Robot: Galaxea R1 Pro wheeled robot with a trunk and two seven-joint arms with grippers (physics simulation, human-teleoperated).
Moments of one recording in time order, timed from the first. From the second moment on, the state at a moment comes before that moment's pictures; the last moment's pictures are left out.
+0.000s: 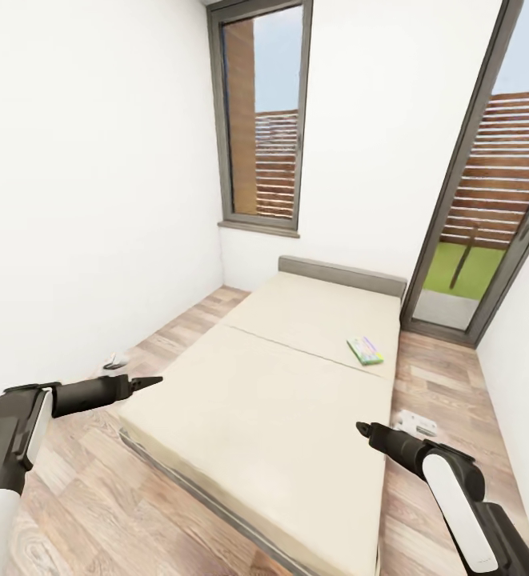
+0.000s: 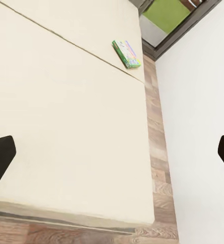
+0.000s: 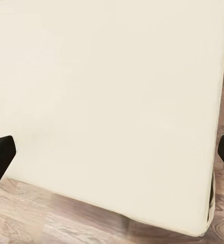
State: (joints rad) left arm -0.64 0.27 0.31 -1.12 -0.03 0.88 -1.07; right arm -0.27 -0.13 0.00 -1.54 -0.72 0.80 -0.39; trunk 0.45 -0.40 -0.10
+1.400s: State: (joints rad) left arm -0.64 0.27 0.31 -1.11 -0.03 0.88 -1.07; right arm -0.27 -0.13 0.00 -1.54 -0.72 0.80 -0.39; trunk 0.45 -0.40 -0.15
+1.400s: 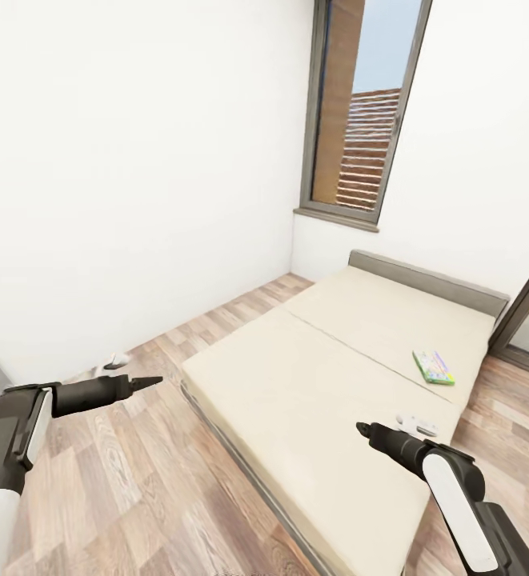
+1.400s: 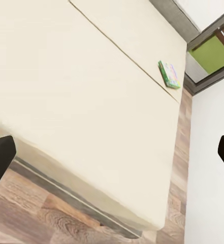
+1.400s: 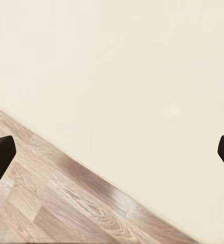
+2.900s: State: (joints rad) left arm -0.64 0.26 0.31 -1.12 -0.03 0.88 -1.08; right arm -0.27 -0.13 0.00 -1.54 -0.72 0.78 -0.39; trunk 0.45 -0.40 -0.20
